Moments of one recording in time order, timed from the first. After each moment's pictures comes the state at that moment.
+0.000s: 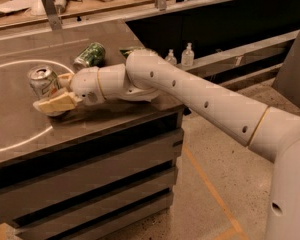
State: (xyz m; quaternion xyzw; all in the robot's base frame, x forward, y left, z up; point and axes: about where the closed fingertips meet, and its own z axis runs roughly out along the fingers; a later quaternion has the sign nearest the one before) arm 0.551 0.260 0.872 -0.57 0.50 0.48 0.45
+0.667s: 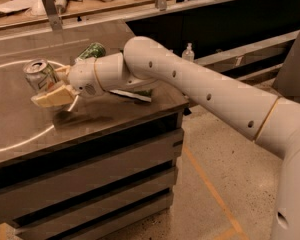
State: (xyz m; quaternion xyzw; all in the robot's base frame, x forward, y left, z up) arm 0.550 0.256 0.891 -0.59 0.52 0.44 0.44
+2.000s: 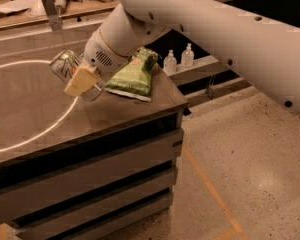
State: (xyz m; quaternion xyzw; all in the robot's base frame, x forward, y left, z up) arm 0.551 0.167 0.911 -0.61 0.69 0.26 0.28
